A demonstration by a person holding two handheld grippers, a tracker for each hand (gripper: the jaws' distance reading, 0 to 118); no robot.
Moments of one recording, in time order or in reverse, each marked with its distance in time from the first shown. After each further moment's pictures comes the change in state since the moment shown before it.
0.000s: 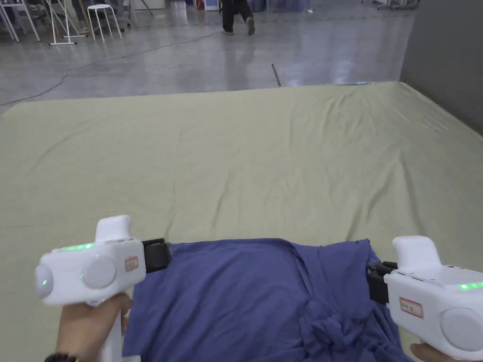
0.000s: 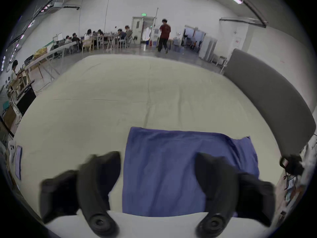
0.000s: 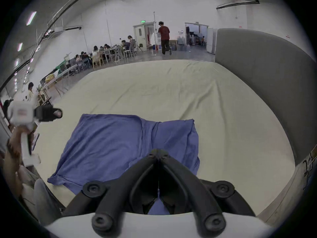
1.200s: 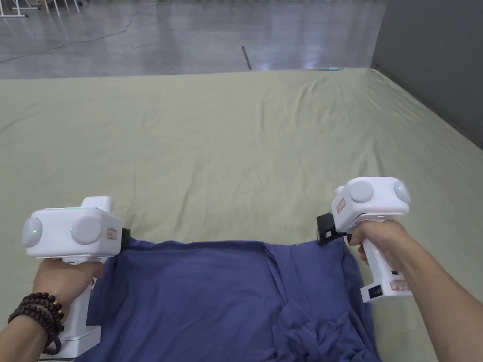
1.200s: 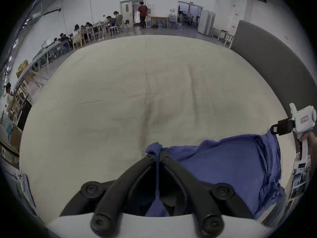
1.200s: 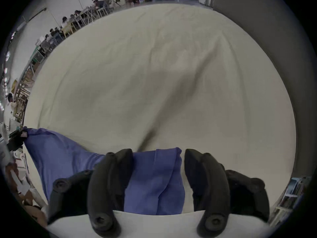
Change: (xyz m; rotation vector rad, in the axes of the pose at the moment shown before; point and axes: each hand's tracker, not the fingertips) left arm 0.010 0.037 -0.079 -0.166 0.050 -0.140; right arm 0.078 0.101 -0.237 -0.517 -0.104 -0.102
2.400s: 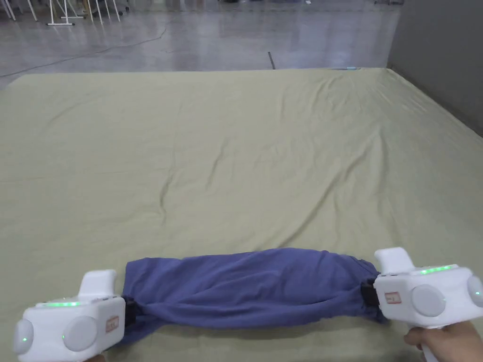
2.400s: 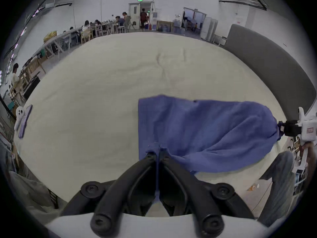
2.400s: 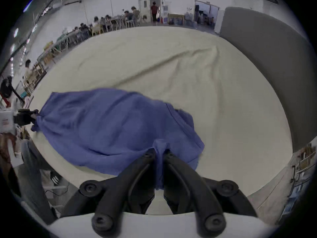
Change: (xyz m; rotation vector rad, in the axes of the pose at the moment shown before) left arm -0.001 -0.284 0.136 0.040 -0.008 0.065; right arm 0.007 -0.321 0.094 0.248 0.025 0.203
